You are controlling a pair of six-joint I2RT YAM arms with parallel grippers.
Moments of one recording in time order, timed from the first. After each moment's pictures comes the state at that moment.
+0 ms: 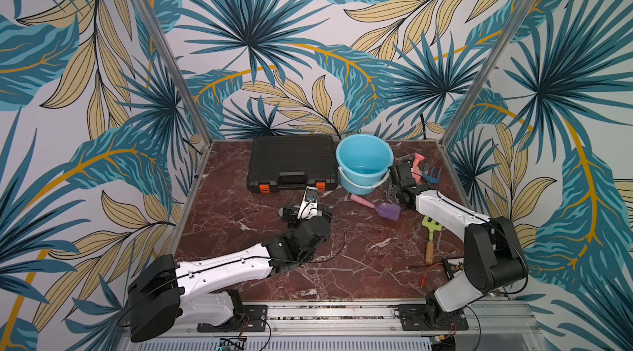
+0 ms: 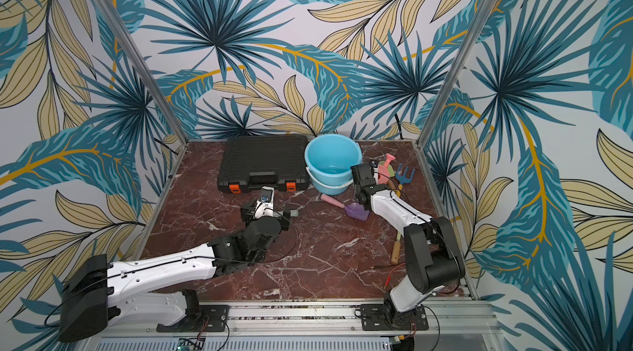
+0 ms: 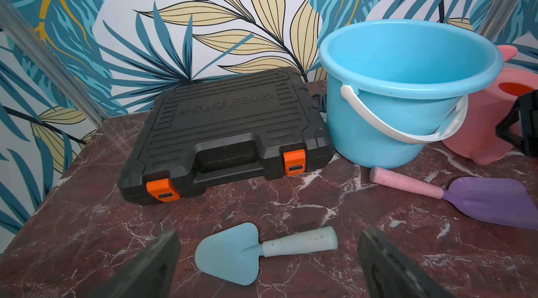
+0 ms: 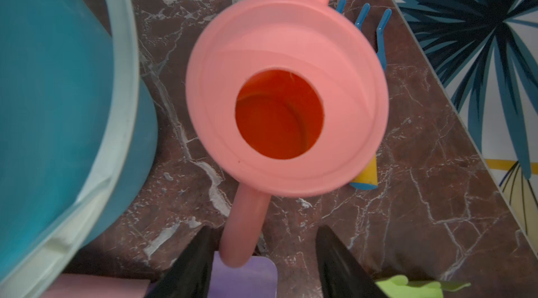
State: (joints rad) left arm -1.06 1.24 0.76 -0.01 -0.94 -0.35; right arm 0.24 1.61 1.02 -0.36 0.50 0.40
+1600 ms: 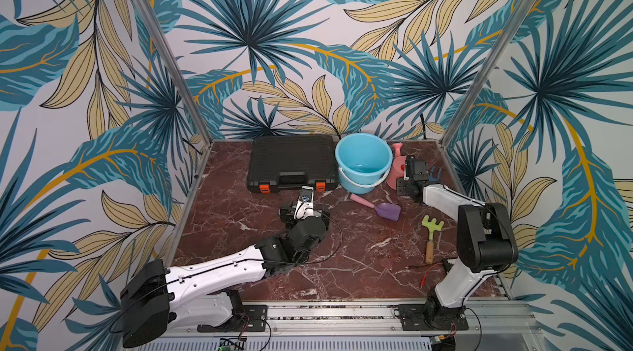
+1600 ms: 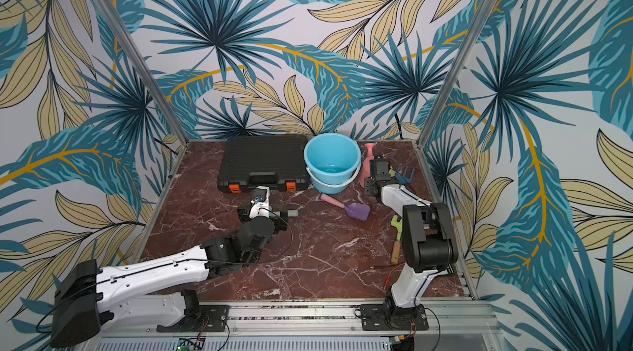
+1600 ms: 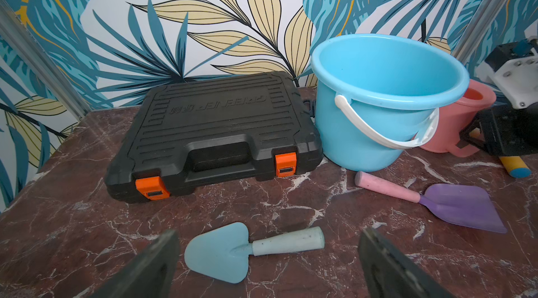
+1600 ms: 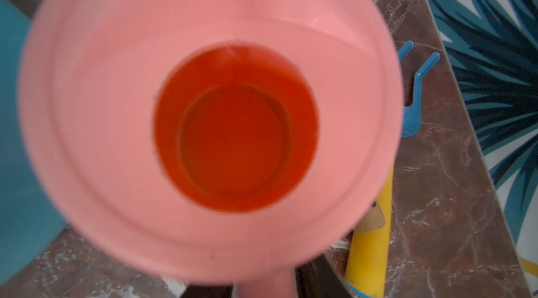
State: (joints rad) left arm -1.05 1.18 0.74 -0.02 -0.89 -0.38; right arm 0.05 1.74 1.06 -0.18 0.26 0.09
